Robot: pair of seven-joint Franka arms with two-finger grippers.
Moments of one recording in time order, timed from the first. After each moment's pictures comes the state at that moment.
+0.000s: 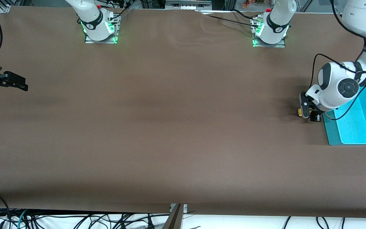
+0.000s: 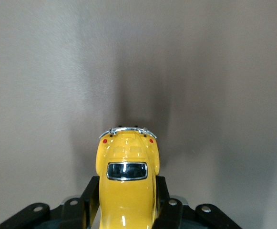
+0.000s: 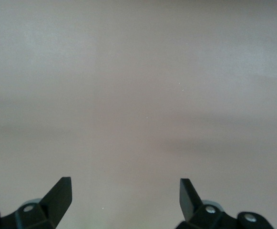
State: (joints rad) left arm 0.21 0.35 -0.01 -2.19 0.30 2.42 1.50; right arm -0.09 0.18 0.05 -1.42 -0.05 1.51 -0.12
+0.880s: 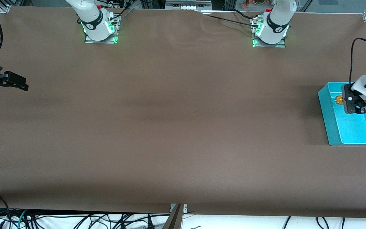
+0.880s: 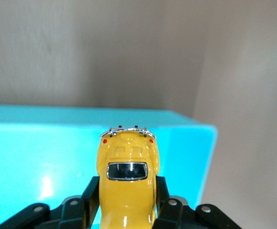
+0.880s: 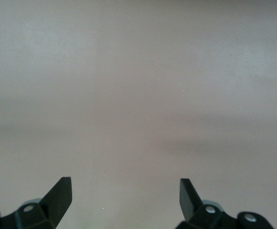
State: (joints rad) left arm 0.39 0.35 0.01 -1.93 0.31 2.06 1.70; right arm -0.09 0.18 0.05 -1.42 -0.05 1.51 -0.12
